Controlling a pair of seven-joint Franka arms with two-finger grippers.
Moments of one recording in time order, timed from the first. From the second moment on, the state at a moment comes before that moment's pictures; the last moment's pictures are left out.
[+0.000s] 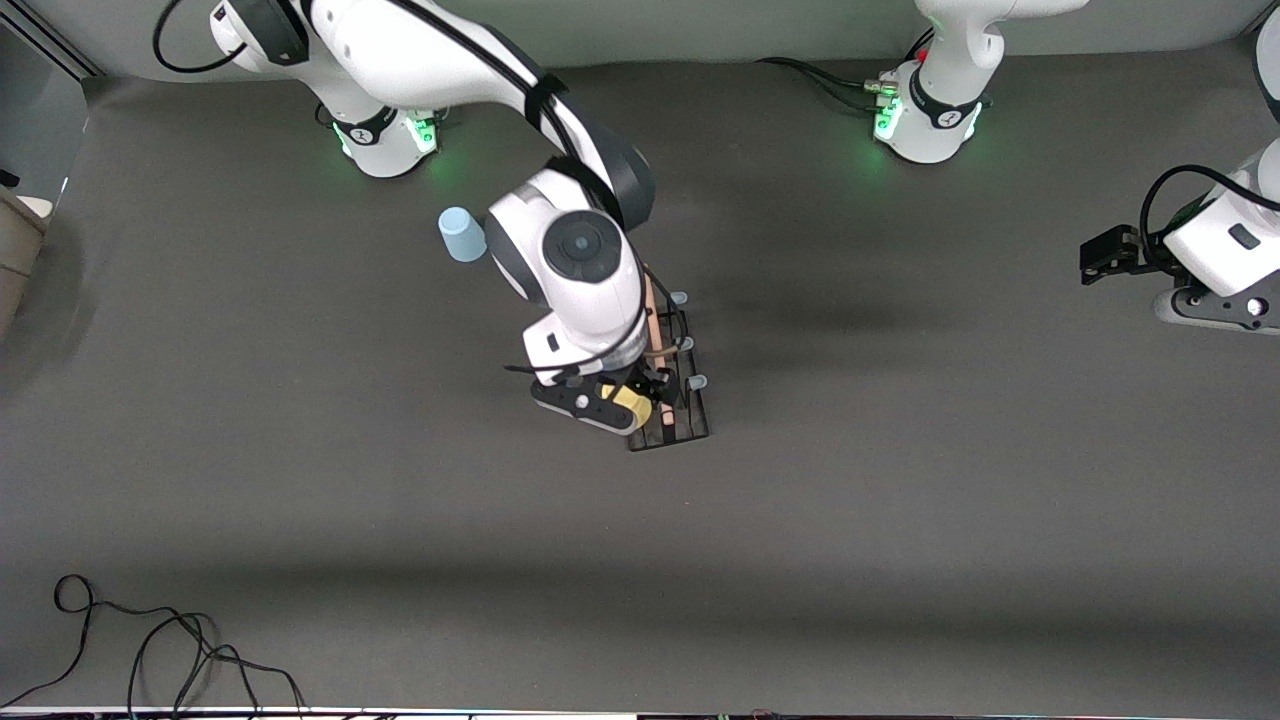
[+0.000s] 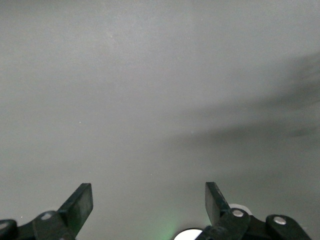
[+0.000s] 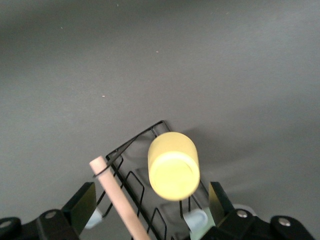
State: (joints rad) left arm 0.01 -0.01 -0.04 -1.70 0.06 1.56 0.14; right arm 0.76 0.68 -0.10 -1.18 0.03 1.92 1.07
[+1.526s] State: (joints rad) left arm 0.02 -0.01 -0.04 -1.70 0.06 1.56 0.14; right arm -0.04 -0.02 -0.01 -1.59 0.02 1.55 -0.04
